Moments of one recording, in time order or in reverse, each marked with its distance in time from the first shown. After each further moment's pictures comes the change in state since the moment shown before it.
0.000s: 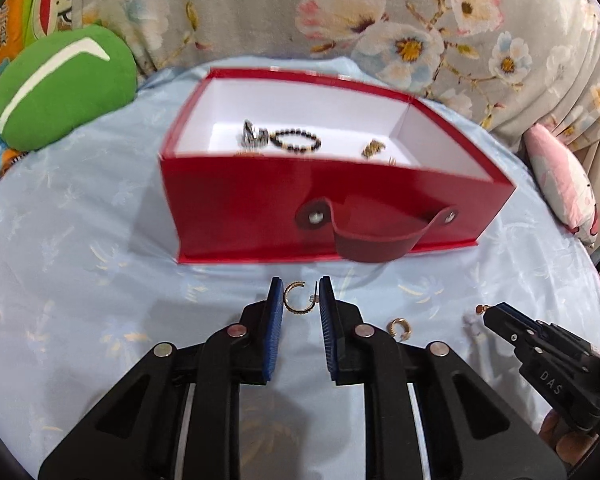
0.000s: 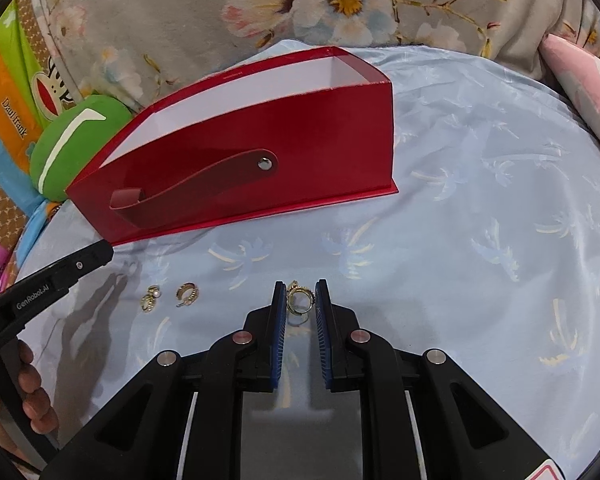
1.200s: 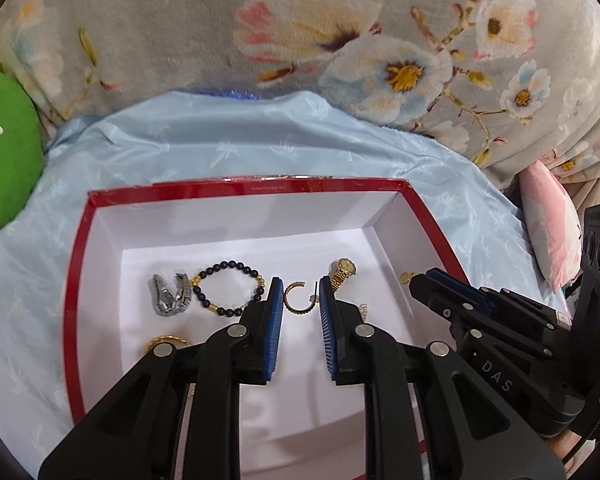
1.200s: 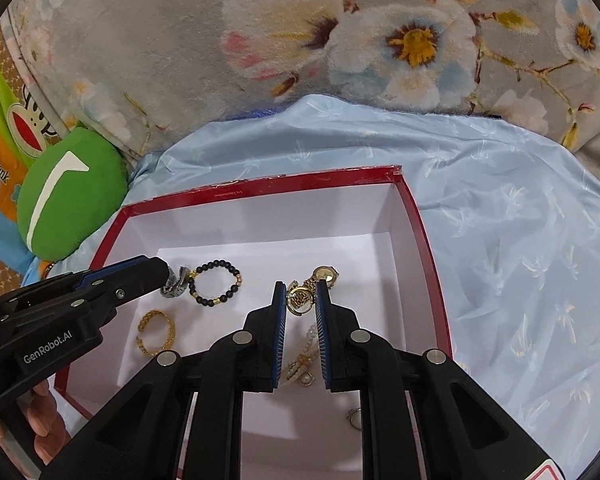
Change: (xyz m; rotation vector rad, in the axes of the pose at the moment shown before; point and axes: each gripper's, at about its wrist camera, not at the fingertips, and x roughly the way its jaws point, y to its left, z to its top) left arm 0.115 -0.032 0.192 0.010 0.145 -0.146; right arm 0.108 0.016 0.215 -0.079 0.087 0.031
